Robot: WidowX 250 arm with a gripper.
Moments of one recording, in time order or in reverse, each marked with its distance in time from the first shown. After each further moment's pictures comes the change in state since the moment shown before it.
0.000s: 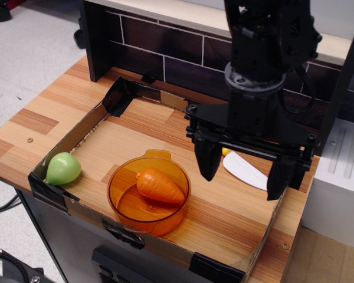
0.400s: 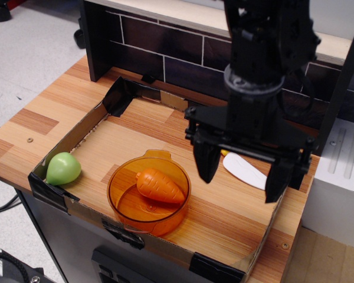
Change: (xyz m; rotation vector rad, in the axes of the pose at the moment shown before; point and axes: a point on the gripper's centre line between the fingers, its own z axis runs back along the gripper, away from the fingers) arm -0.003 0.003 -0.005 0.009 0.016 0.011
